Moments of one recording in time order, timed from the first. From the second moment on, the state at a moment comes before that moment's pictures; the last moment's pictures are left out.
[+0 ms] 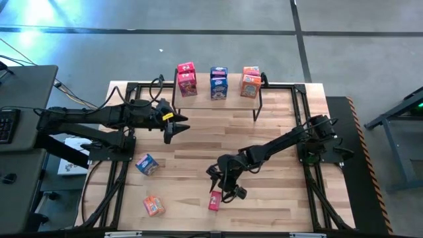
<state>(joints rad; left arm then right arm) 0.03 0.94 0.84 -0.23 -0.09 -0.46 0.29 1.89 1.15 0.11 -0.52 -0.47</state>
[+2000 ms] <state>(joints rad) 0.30 0.82 0.84 -0.17 -0.25 -0.09 -0.08 1.89 1.51 -0.15 -0.29 -0.22</state>
